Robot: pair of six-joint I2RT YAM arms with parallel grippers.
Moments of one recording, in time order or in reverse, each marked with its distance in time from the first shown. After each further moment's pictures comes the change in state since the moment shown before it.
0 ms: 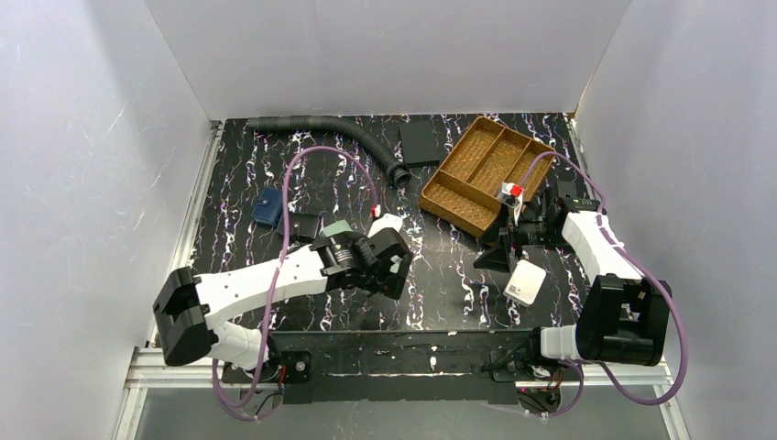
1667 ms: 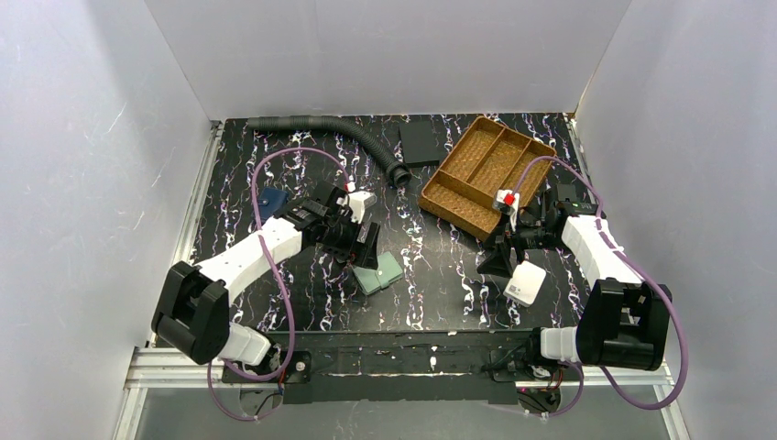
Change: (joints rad) left arm 0.561 0.053 -0.133 0.235 0.711 0.499; right arm 0.004 -0.025 -0.034 0.026 0.133 -0.046
